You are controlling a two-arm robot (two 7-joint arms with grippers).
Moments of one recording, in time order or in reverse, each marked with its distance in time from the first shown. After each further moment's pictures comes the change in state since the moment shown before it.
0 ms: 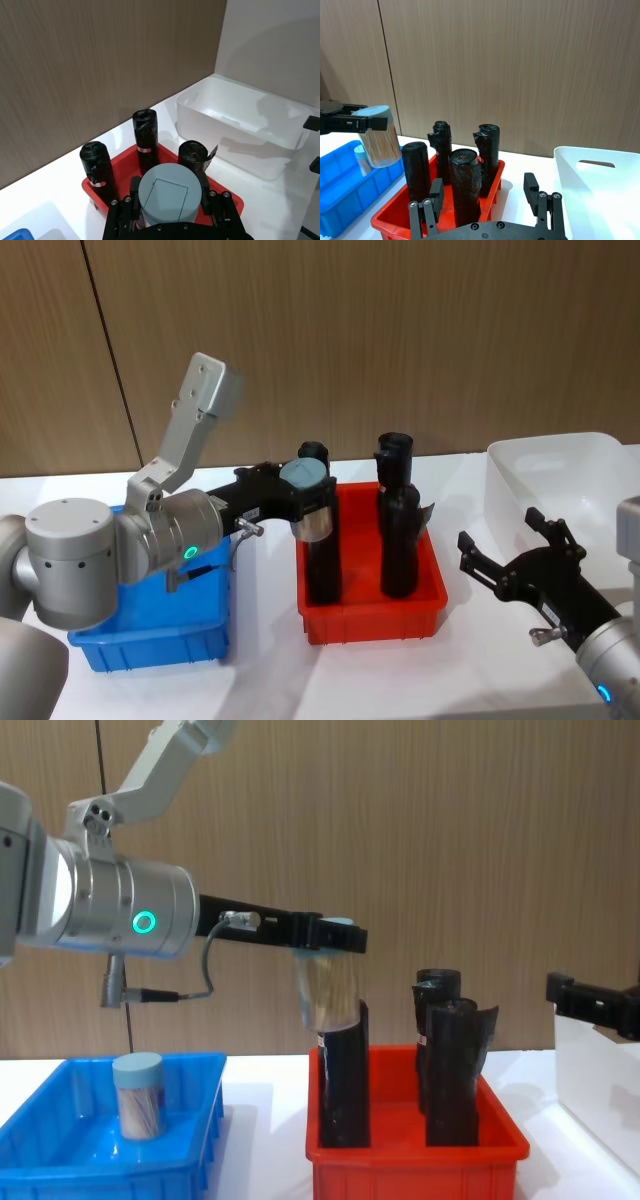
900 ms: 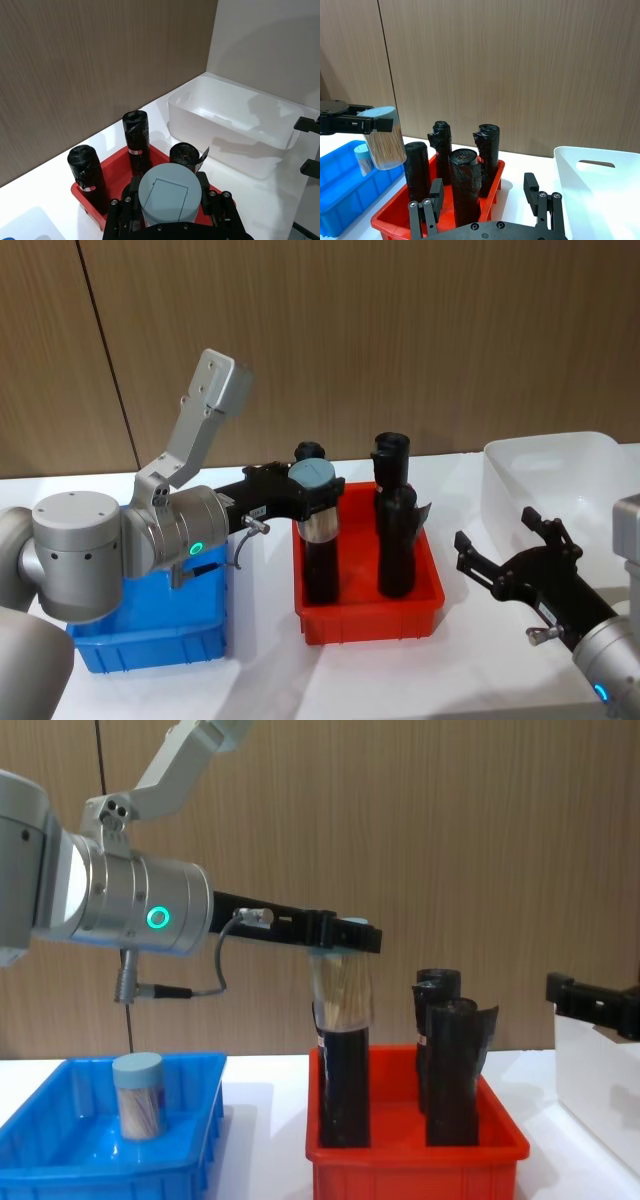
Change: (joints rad) left arm -0.023 -0.013 0.009 0.022 0.007 0.013 -0.029; right arm 0.000 0.000 0.000 0.000 0.000 0.000 0.000
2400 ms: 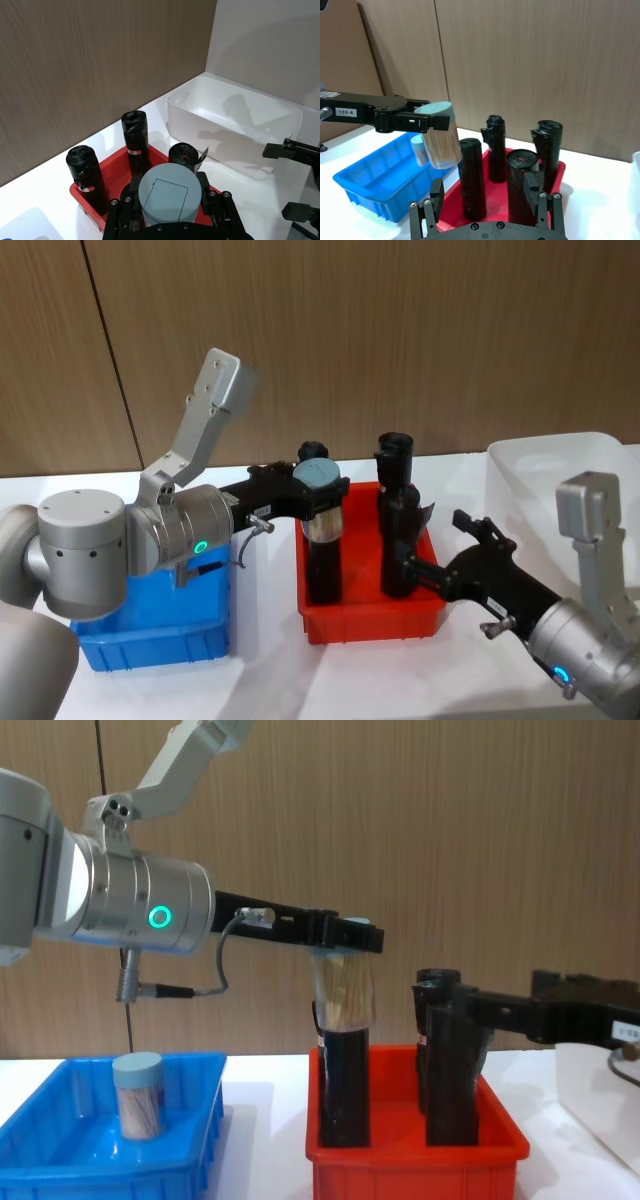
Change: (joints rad) left arm -0.003 -0.002 0.001 0.003 0.000 0.002 -0.003; right arm 0.119 -0.058 -0.022 0.105 0.029 0.077 0.234
